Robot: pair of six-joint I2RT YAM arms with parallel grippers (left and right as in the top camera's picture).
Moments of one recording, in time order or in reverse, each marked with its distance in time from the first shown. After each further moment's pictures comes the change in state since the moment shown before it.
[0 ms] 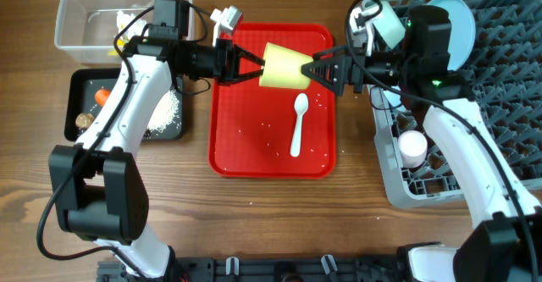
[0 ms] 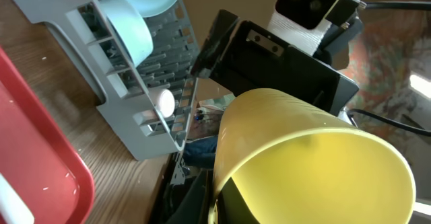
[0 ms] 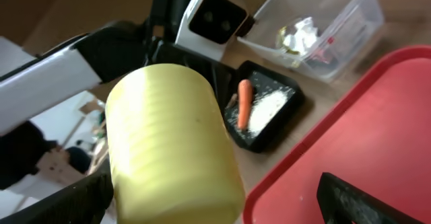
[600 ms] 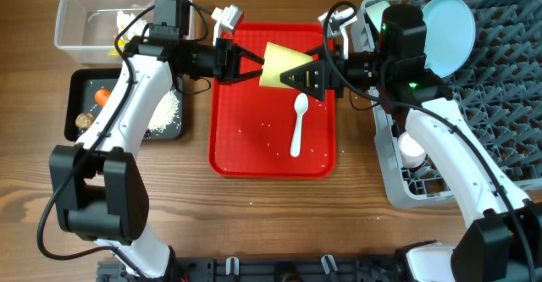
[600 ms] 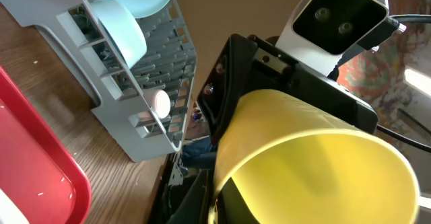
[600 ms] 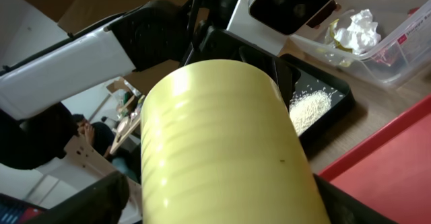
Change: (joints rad) left arm -0.002 0.000 0.000 0.018 0.018 0.000; right arm 0.110 0.014 0.000 0.124 -0.034 0.078
